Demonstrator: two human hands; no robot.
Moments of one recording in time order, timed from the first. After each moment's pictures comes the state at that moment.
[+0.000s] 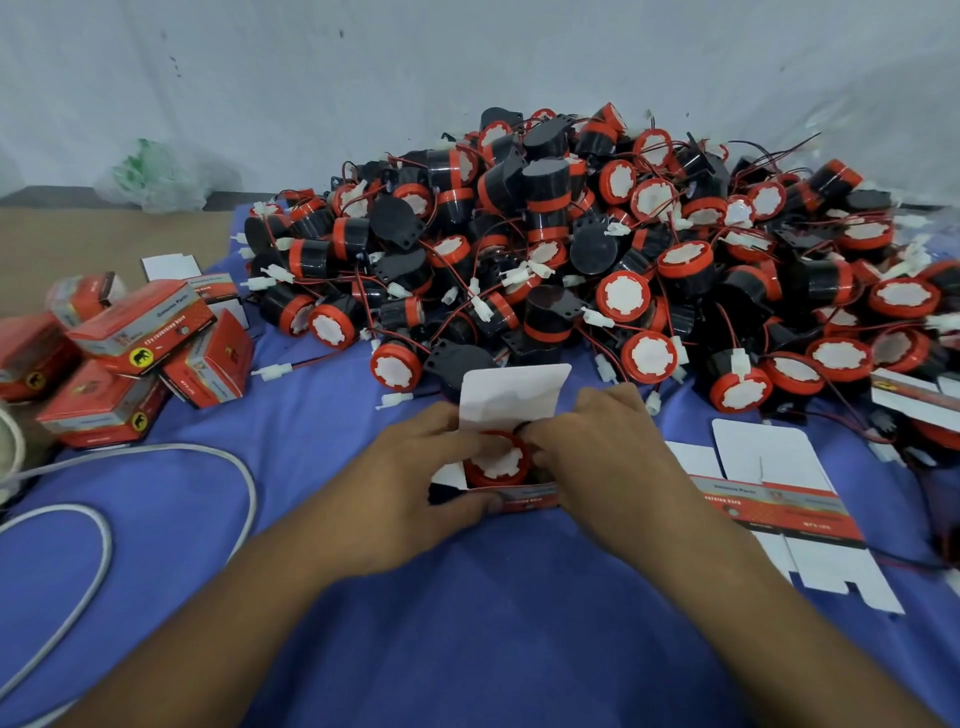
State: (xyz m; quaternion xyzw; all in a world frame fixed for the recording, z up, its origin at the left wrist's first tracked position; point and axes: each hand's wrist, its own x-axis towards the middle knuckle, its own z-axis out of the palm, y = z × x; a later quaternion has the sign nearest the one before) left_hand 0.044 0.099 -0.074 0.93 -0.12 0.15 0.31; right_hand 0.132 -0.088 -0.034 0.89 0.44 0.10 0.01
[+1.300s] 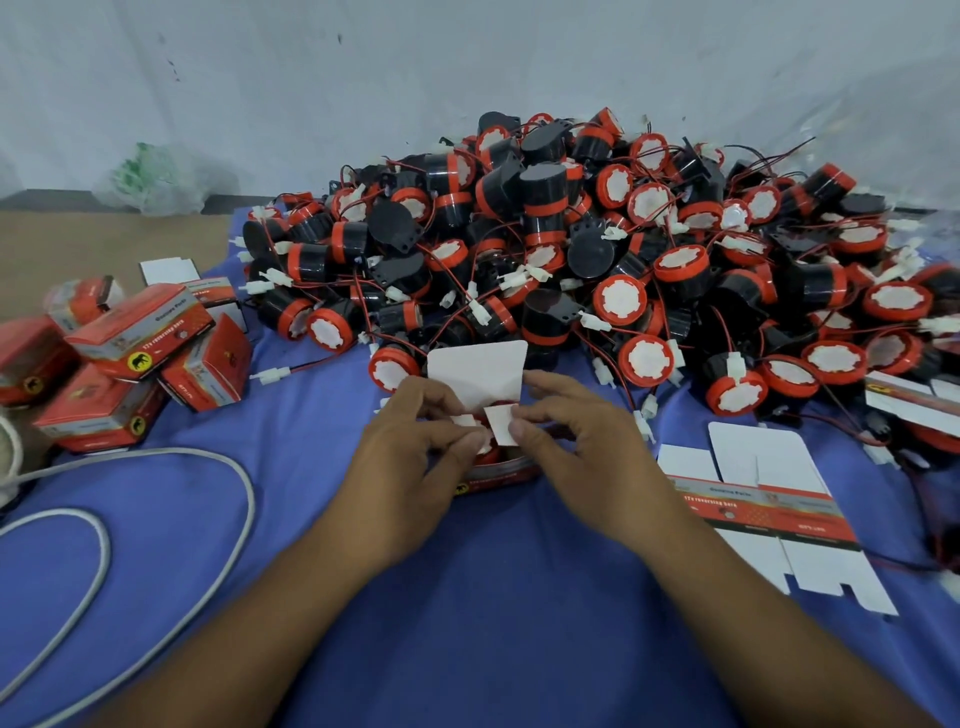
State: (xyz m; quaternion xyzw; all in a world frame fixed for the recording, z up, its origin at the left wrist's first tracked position) left_hand 0.052 0.085 -0.075 0.90 -0.01 0.29 0.33; right_hand 0.156 -0.087 -0.075 0.80 0.38 0.00 -0.46
